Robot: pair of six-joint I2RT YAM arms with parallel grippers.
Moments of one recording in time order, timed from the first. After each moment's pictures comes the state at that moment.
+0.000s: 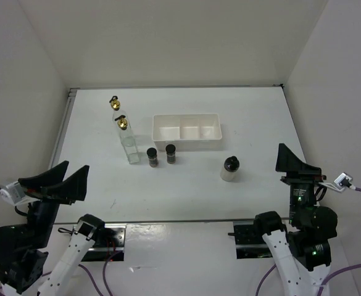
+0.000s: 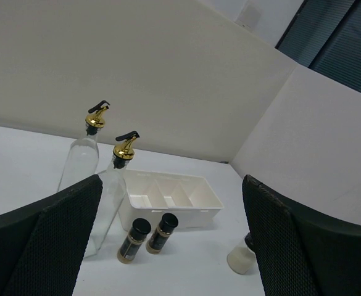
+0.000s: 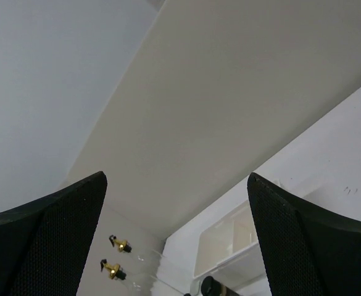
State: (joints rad) left arm -0.38 0.00 0.88 -0.51 -0.16 -0.43; right arm 0.21 0.00 0.67 -0.32 0.37 0.89
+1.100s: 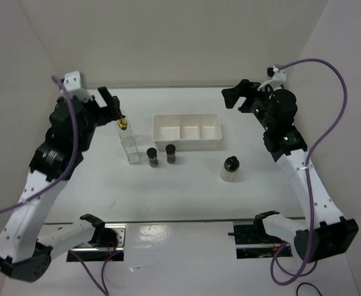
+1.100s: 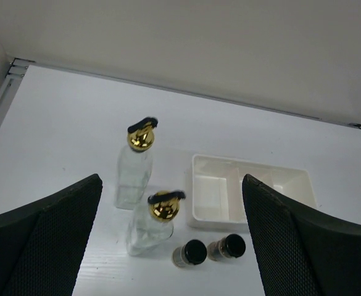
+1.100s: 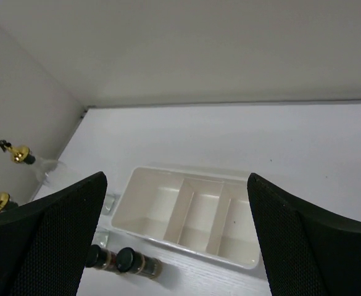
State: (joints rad) left arm -0.40 0.96 1.35 -0.55 -0.42 -0.35; right arm 0.21 1.08 1.16 -0.08 -0.11 0.40
